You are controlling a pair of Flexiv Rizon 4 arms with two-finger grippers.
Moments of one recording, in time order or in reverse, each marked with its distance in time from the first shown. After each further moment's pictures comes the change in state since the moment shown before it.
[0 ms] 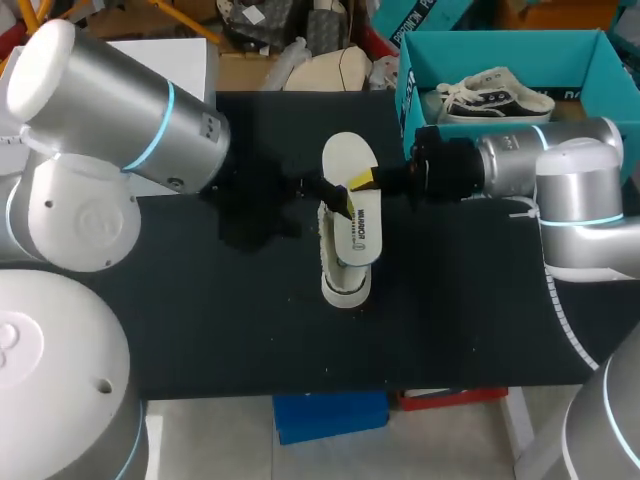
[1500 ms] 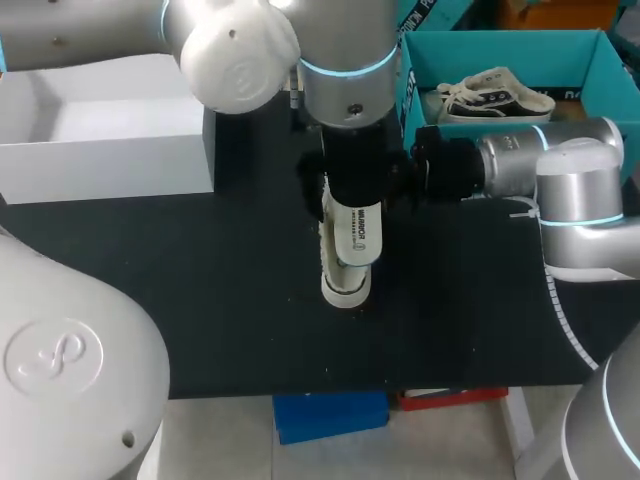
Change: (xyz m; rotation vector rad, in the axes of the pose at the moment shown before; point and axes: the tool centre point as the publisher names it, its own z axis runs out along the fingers) left arm -0.014 0.025 0.044 0.104 0.653 -0.195; right arm 0.000 0.000 0.000 0.000 0.000 0.000
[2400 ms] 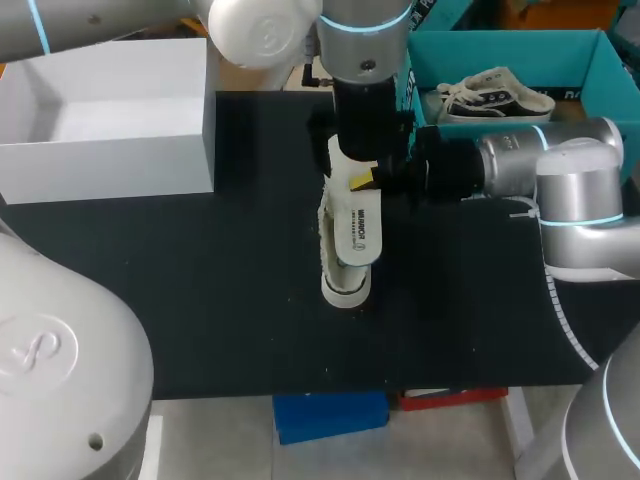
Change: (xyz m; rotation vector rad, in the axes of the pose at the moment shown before) left arm -0.018 0.076 -0.007 -0.049 0.013 0.028; right arm 0.000 0.000 0.000 0.000 0.000 0.000
